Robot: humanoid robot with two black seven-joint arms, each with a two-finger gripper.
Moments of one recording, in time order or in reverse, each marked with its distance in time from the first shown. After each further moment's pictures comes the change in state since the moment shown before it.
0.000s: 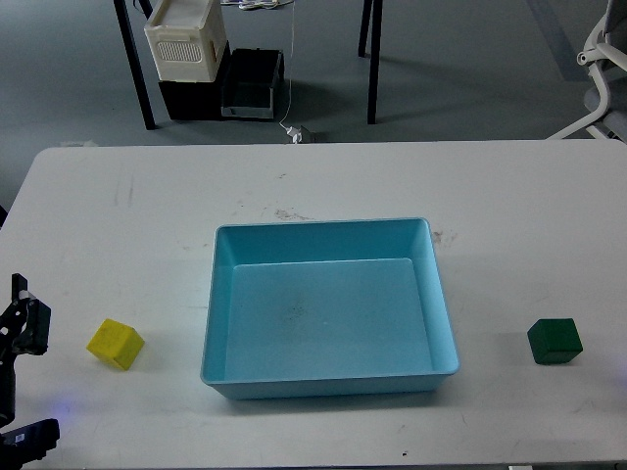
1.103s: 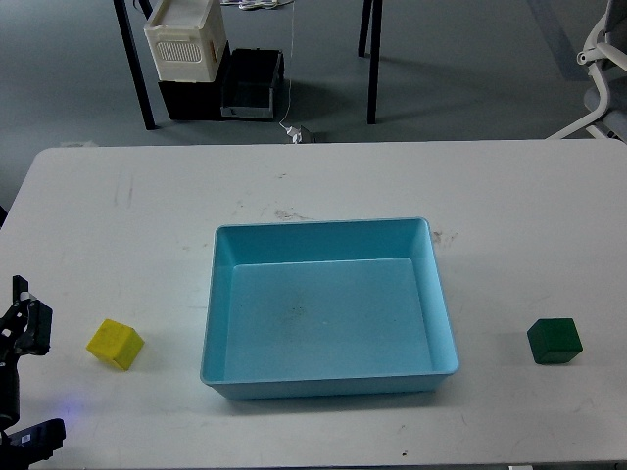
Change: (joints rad) left arm -0.002 -0.029 0.001 -0.004 -0.012 0.000 -0.012; right arm 0.107 -0.019 0.182 -0.037 0.008 -0.051 -0.003
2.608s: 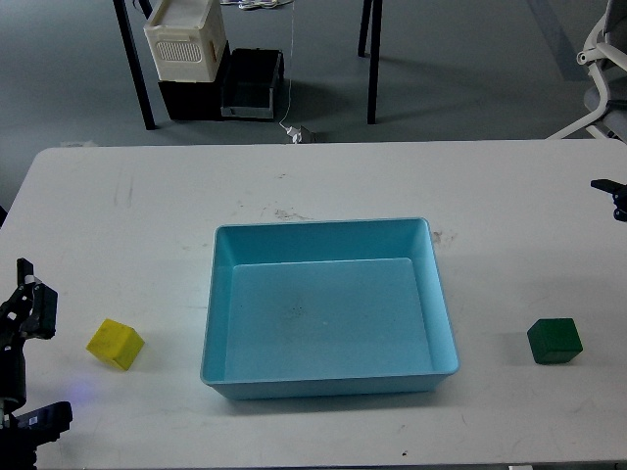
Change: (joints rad) left arm -0.050 -0.002 0.008 0.002 0.000 0.000 0.003; right arm 1.347 -0.666 -1.407 0.077 -0.549 -0.619 -0.293
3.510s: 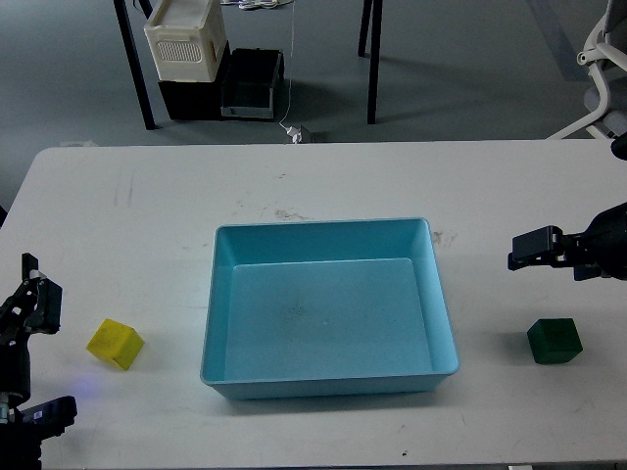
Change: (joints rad) left arm -0.016 -0.005 0.008 0.001 0.001 0.000 0.002; right arm 0.621 0.208 -0.791 -0.023 -0.623 0.663 -0.090
